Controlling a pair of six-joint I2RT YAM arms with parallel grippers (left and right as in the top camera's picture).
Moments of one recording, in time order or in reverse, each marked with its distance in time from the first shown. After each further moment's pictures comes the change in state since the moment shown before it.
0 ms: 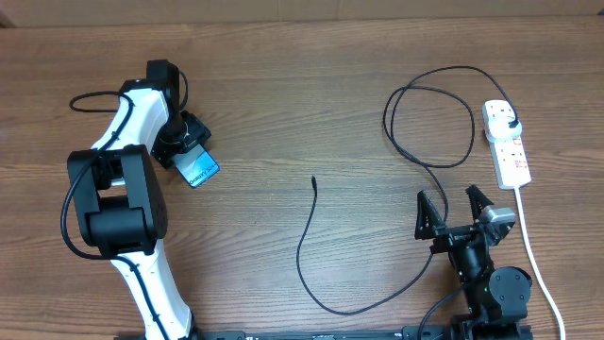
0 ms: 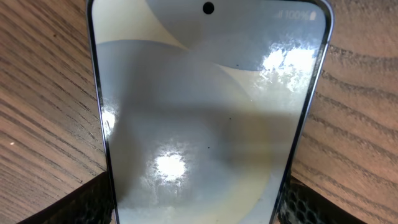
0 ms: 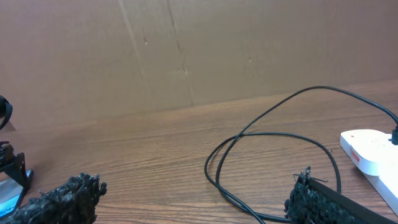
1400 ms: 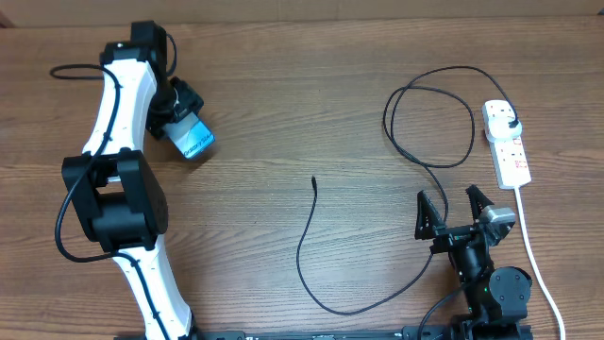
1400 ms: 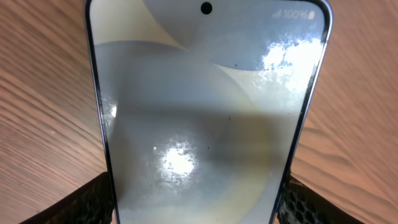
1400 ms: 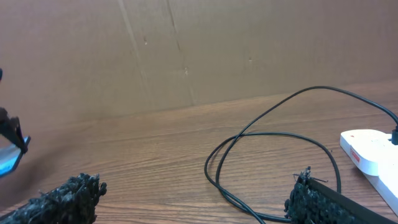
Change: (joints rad) left arm 0.000 0.029 0.352 -0.245 0.055 0.003; right arm 0.000 0.000 0.000 0.000 0.000 -0.001
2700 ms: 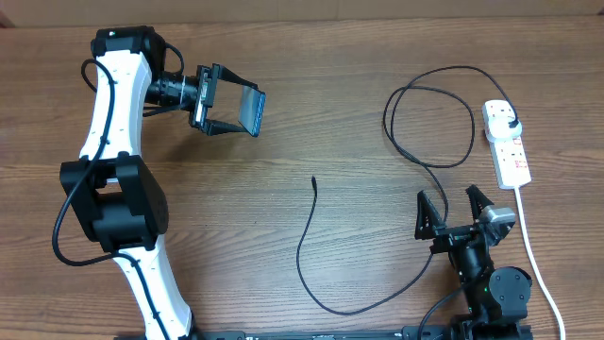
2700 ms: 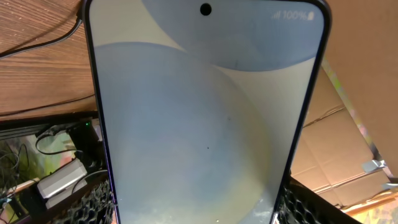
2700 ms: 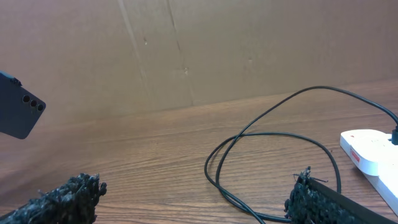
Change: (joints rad) left arm 0.000 0.000 0.106 -0.436 1.126 -0.080; right arm 0.000 0.000 0.000 0.000 0.000 0.000
